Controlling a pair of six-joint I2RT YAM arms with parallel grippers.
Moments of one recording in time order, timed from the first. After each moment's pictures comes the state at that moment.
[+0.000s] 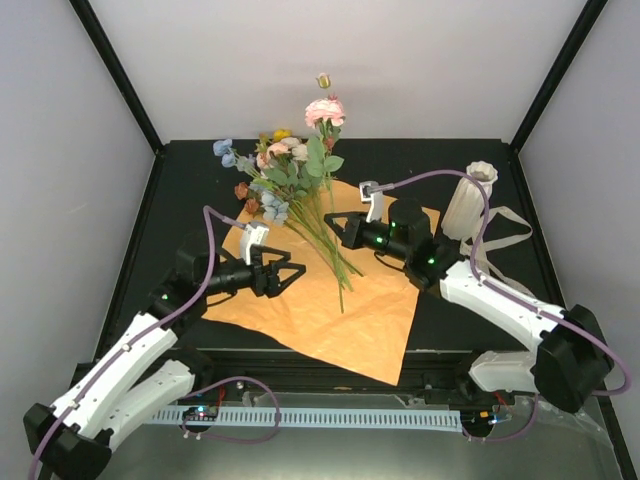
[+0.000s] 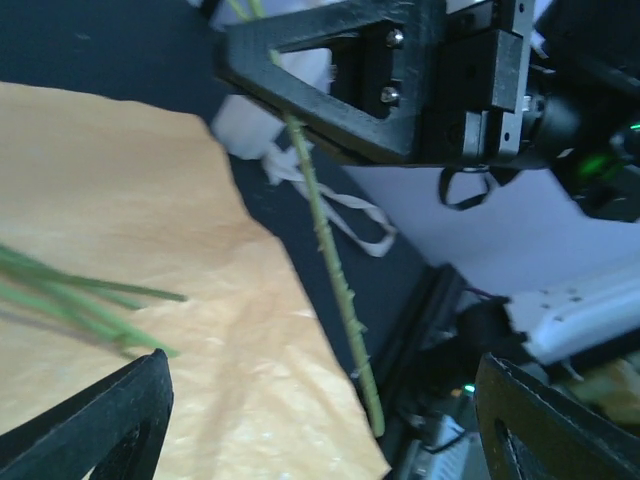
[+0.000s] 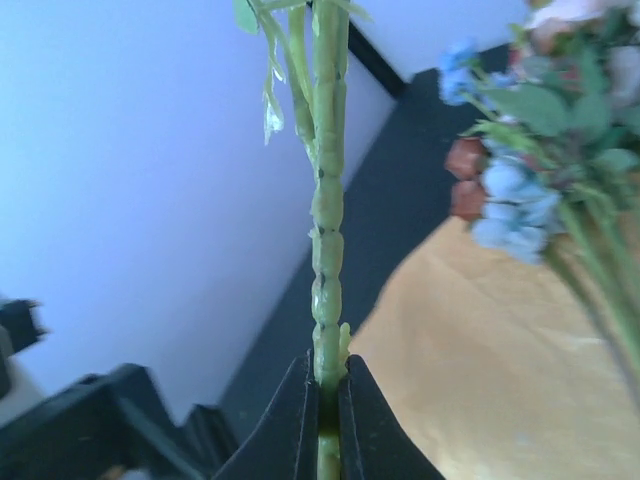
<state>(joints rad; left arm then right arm) -0.50 0.73 0.66 -0.26 0.60 -0.45 0.69 1.28 0.88 0.15 -0.30 0.72</state>
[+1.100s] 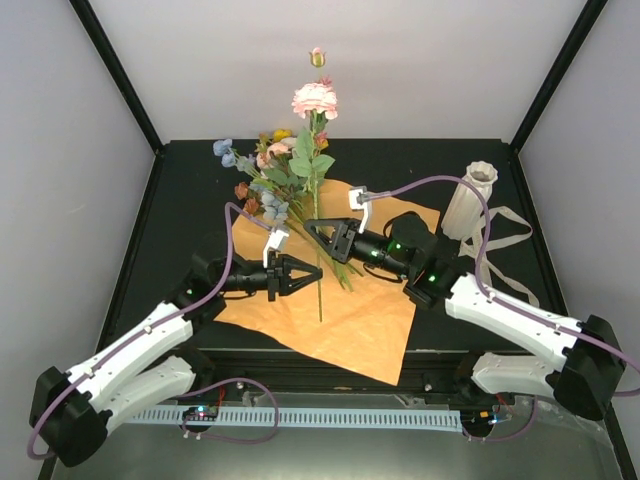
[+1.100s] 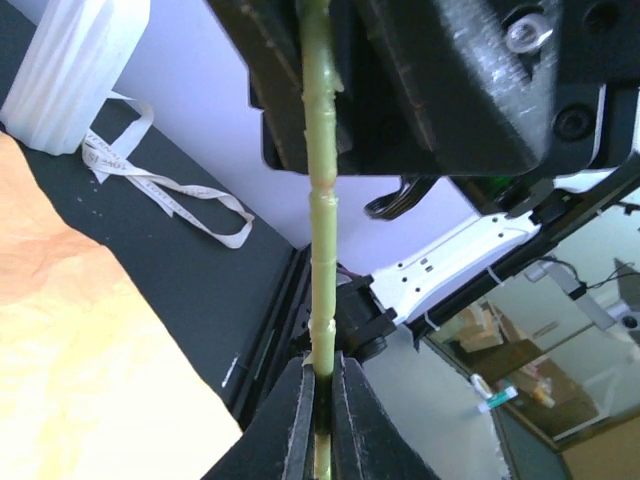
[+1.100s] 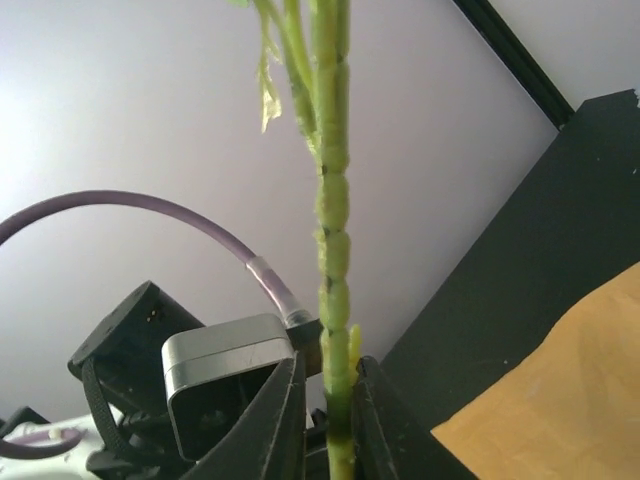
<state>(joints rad) -0.61 0.87 0.57 0.22 0.86 -0.67 0.90 1.18 0.85 0.38 -0.27 0.84</state>
